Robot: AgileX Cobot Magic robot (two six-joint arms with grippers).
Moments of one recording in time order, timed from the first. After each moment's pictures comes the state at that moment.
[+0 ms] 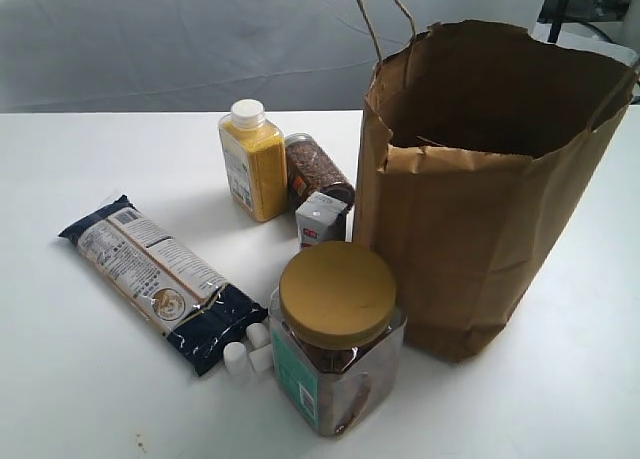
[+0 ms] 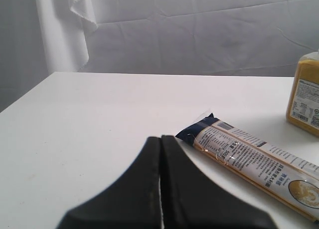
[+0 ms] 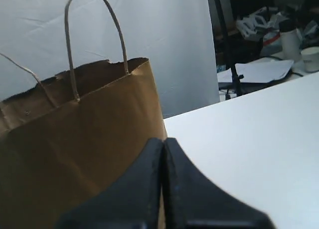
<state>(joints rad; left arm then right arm) 0.09 0.00 0.00 0.06 0.27 -0.04 0.27 0.01 -0.16 0.07 0.29 0.26</state>
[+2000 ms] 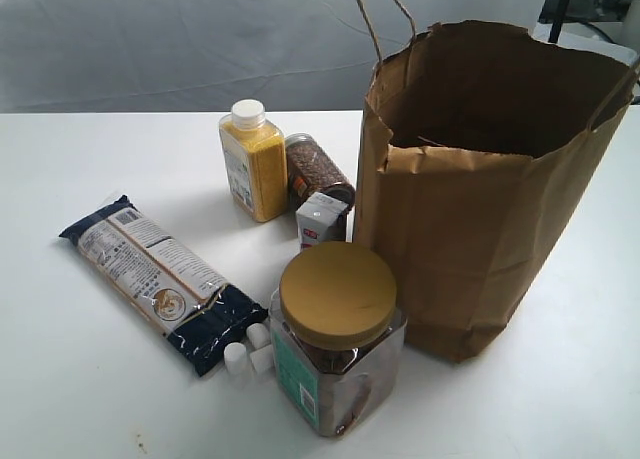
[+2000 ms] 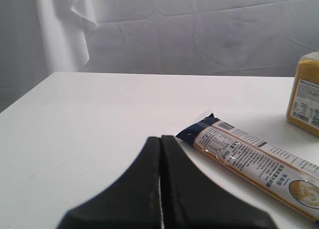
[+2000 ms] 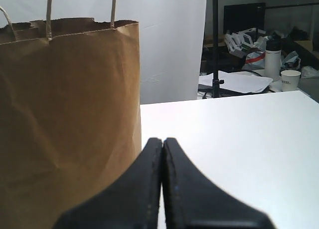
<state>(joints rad) 0.09 0.00 0.00 0.06 0.27 -0.04 0.27 0.01 0.00 -0.04 0.16 0.12</state>
